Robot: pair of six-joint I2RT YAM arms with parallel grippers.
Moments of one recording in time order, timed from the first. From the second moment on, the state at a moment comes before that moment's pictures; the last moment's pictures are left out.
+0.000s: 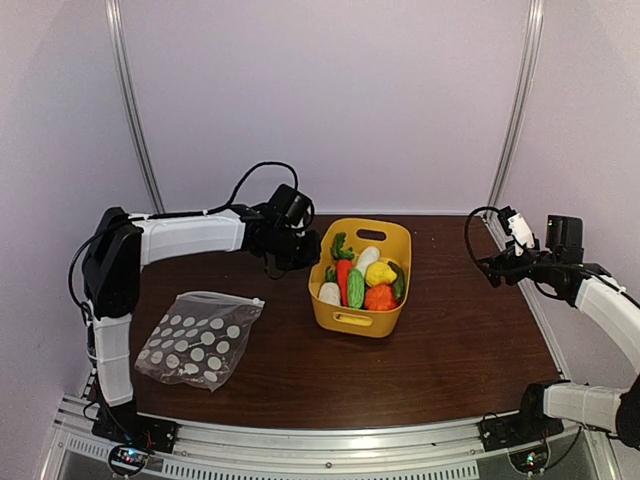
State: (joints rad) left arm -0.76 2.04 1.63 -0.42 0.01 -0.71; right arm -0.07 0.97 0.69 -0.23 -0.35 -0.34
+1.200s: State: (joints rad) left arm -0.98 2.10 1.80 -0.31 -0.20 -0.92; right arm -0.07 0.97 0.69 -0.24 -0.33 -0.35
